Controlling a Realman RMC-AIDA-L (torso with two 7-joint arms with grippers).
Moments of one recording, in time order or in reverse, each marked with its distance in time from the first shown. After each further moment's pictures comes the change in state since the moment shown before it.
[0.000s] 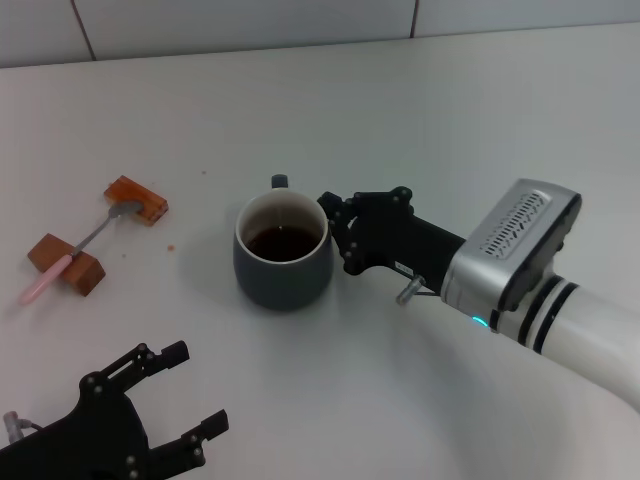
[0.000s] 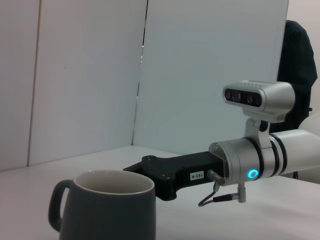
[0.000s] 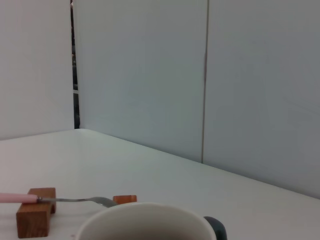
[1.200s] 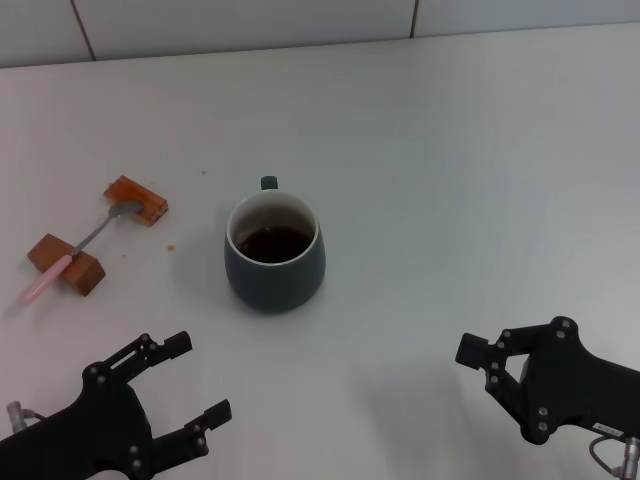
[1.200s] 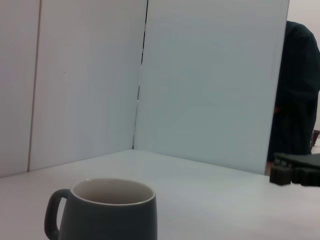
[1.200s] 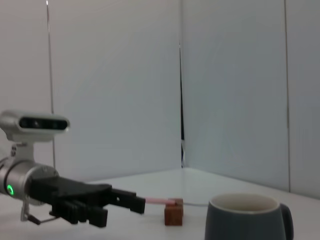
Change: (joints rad) left arm -0.017 -0.002 -0.009 -0.002 0.000 -0.003 -0.001; right arm -0.205 -0.008 -0.361 -0.606 -0.012 -0.938 0.229
